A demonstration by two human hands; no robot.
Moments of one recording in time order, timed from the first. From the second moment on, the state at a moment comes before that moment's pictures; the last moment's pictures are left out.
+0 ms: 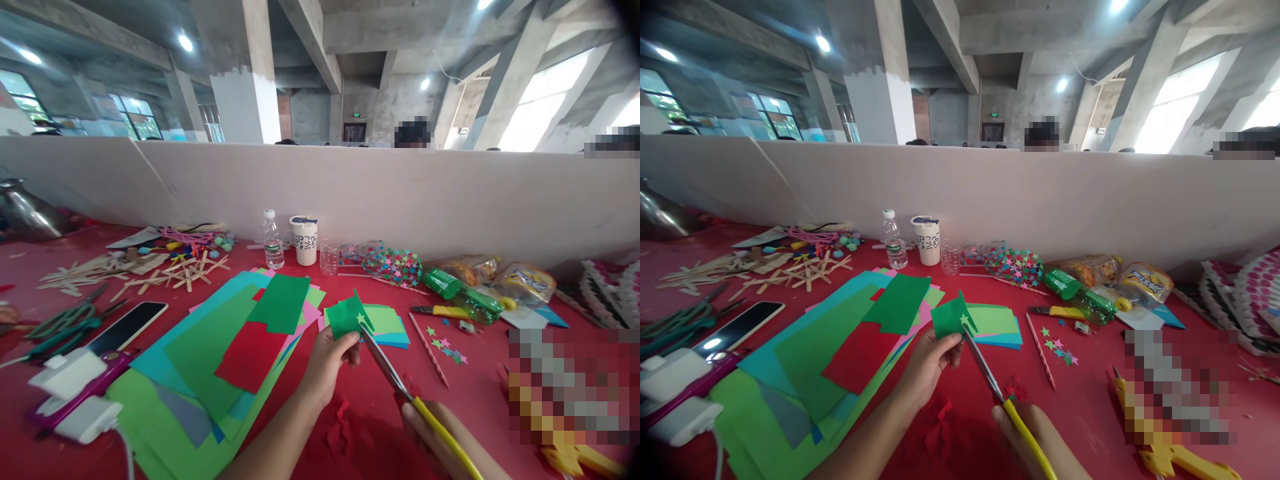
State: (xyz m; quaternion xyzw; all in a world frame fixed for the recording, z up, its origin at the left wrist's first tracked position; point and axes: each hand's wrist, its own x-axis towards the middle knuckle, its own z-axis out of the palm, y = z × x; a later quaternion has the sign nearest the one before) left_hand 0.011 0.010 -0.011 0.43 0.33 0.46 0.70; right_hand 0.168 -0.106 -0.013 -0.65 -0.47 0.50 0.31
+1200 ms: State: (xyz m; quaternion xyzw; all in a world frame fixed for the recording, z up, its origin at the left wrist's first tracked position) left_hand 0.003 0.022 -0.016 0.46 0.32 0.46 0.69; right_hand 0.167 -0.102 -0.042 -0.67 -0.53 0.42 0.30
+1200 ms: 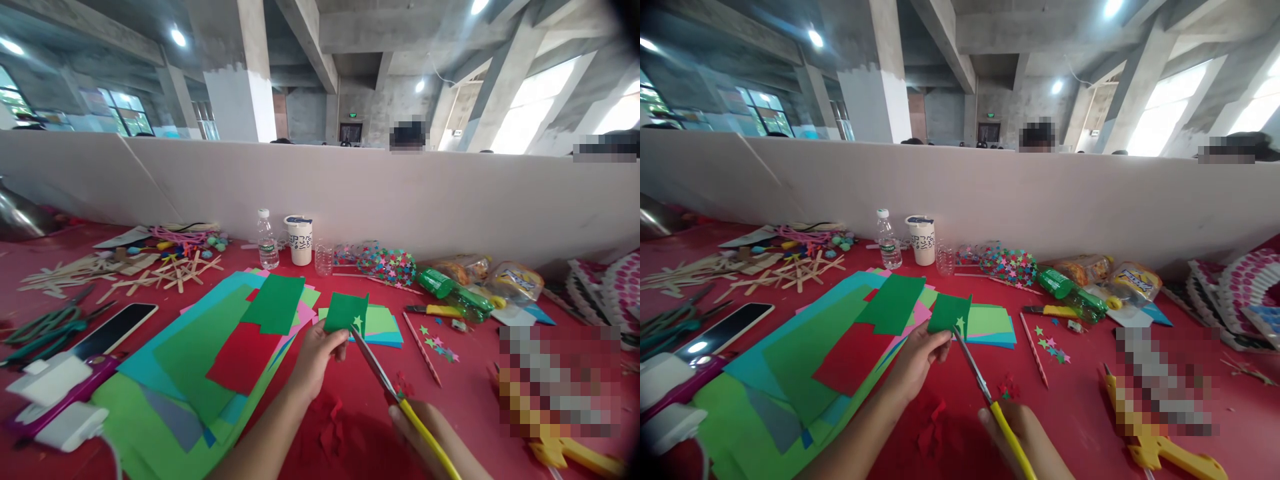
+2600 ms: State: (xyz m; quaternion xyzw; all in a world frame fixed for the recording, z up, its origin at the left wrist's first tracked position) left_hand 0.006 0.017 -0.010 0.54 0.39 0.46 0.59; right_hand 0.165 -0.104 -0.025 -0.66 -0.51 0.47 0.29
